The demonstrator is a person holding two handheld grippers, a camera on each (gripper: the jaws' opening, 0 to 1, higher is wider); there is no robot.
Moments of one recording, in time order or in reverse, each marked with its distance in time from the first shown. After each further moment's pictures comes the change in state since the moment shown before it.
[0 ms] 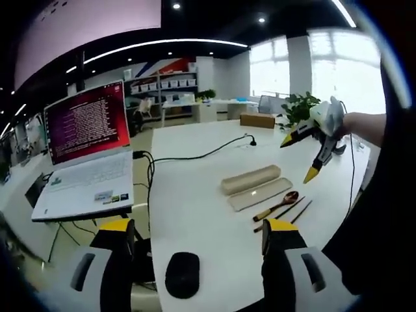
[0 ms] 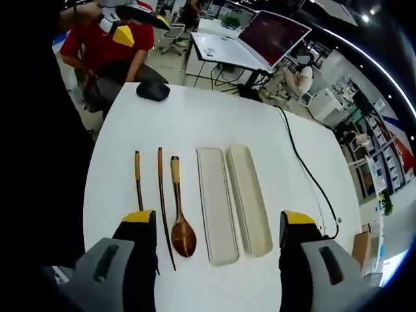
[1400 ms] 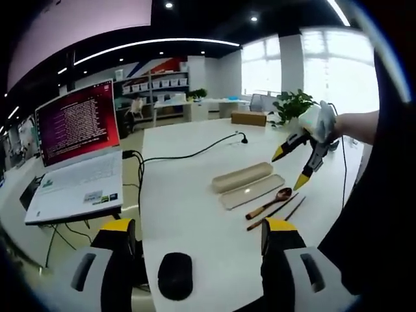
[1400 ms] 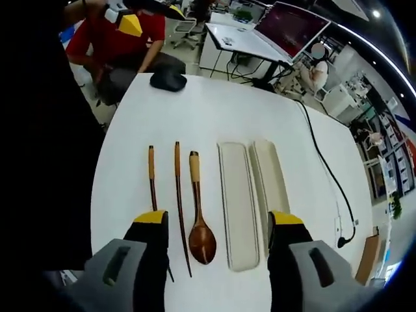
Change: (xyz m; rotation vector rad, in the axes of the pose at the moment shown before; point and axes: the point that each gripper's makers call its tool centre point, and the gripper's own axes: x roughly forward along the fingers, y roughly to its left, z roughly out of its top) left arm 0.005 -0.008 -0.009 0.011 -0.016 -0.037; right arm 0.021 0.030 -0.003 -0.008 0.032 0.093
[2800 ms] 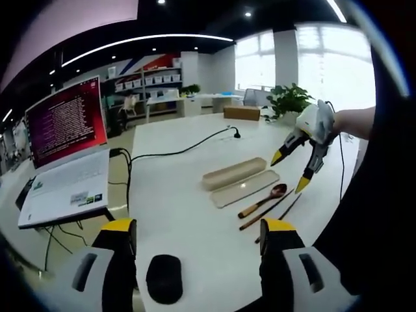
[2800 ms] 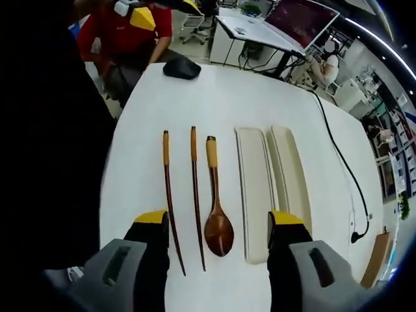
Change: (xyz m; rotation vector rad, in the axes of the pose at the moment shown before) left arm 0.018 -0.021 0.001 0.023 0.030 -0.036; right arm 0.005 0.019 -0.022 0.010 0.022 0.085
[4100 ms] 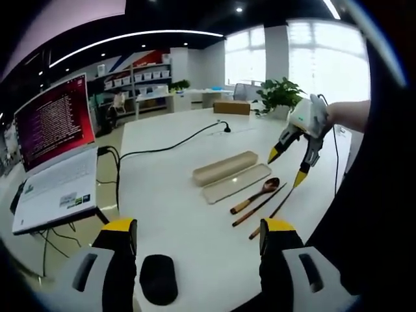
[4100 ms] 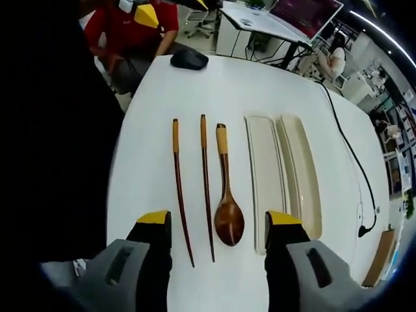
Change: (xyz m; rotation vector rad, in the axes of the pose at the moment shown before) left arm 0.009 -0.007 -0.009 0.024 0.036 -0.062; right arm 0.001 0.012 -0.013 0.004 0.057 0.054
